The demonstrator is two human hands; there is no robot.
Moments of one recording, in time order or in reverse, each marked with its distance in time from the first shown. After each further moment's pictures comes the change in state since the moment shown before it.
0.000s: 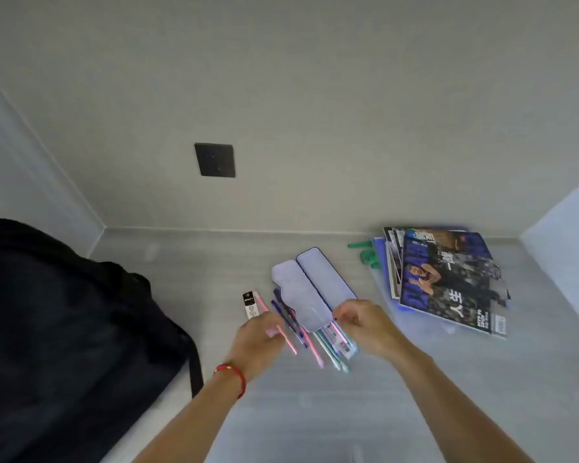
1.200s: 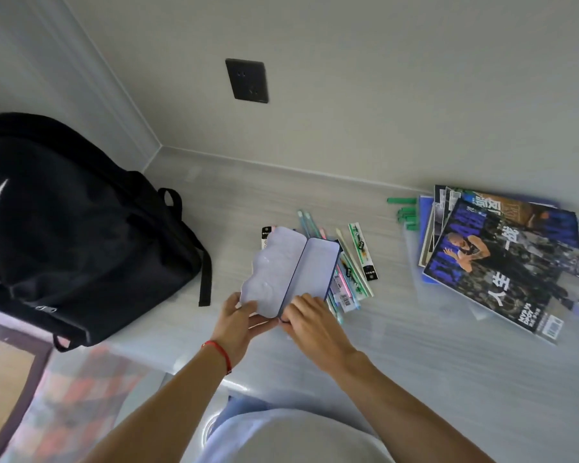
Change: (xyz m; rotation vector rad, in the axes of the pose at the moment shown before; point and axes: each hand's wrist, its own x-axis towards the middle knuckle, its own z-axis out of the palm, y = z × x) left_hand -0.050 -0.050 0.078 -1.040 0.334 -0.390; right_hand -0.038 0.039 0.096 -0.440 0.048 -0.922
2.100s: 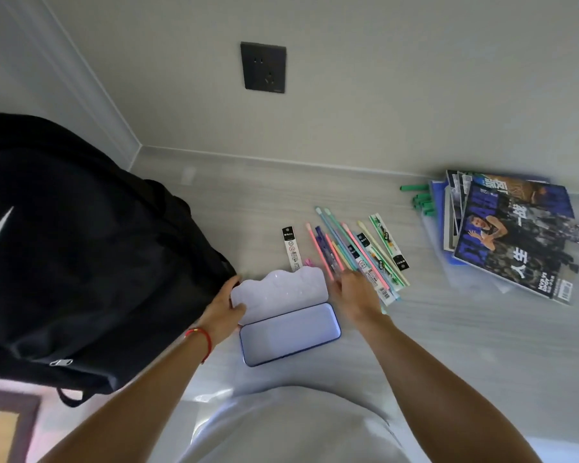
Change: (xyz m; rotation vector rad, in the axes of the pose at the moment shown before) left_hand 0.121 0.059 -0.147 0.909 -0.194 0.091; right_hand 0.076 0.015 0.045 0.094 -0.189 0.984
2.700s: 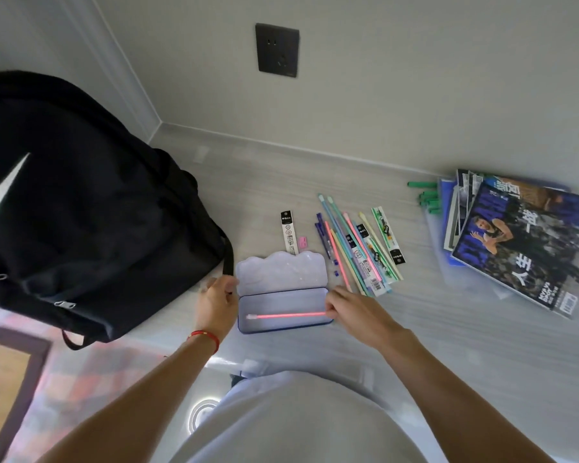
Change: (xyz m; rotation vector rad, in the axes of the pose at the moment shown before) left_hand -0.059 0.006 0.049 0.246 0.517 0.225; right_hand -0.052 0.053 -0.029 -0.272 -0.213 -0.725
